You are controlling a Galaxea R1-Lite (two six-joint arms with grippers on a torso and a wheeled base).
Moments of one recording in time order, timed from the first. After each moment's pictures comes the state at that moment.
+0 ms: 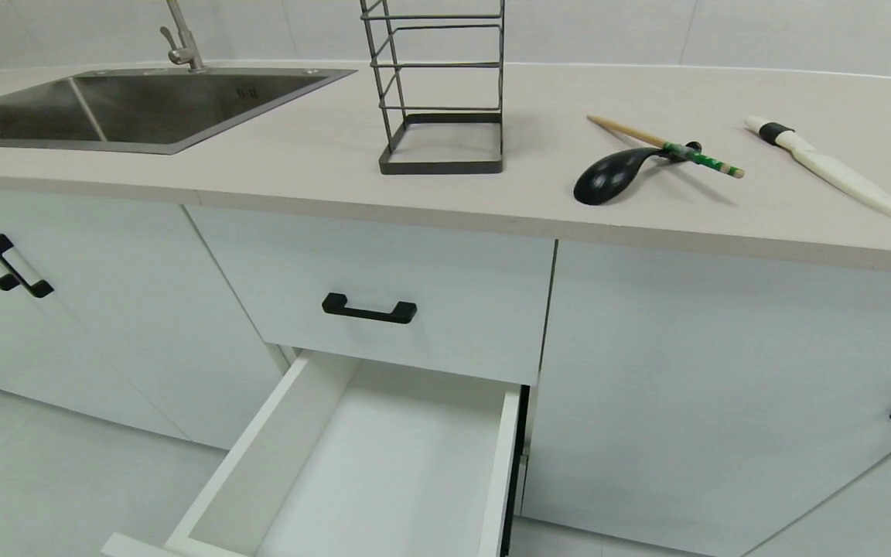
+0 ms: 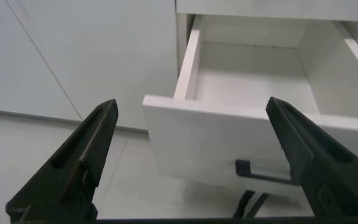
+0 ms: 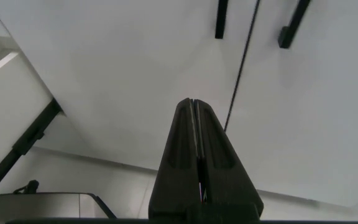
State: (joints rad) left arm 0.00 0.00 0.00 0.00 -0.03 0.01; right arm -0.01 0.00 0.00 0.00 -0.01 0.00
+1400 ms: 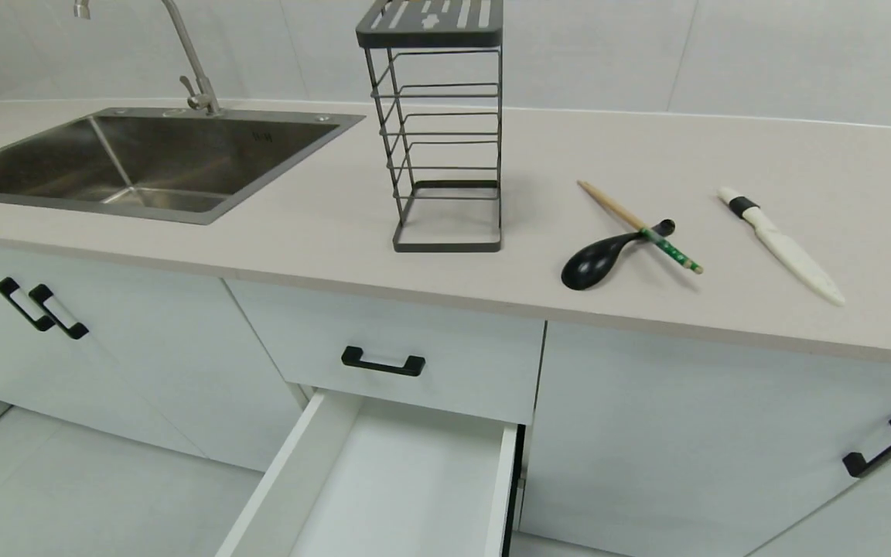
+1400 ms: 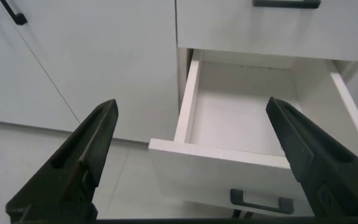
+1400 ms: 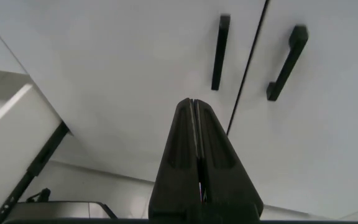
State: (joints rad) left arm 0.00 0.00 0.00 0.00 -0.03 0.01; right arm -0.01 0.00 0.00 0.00 -0.01 -0.01
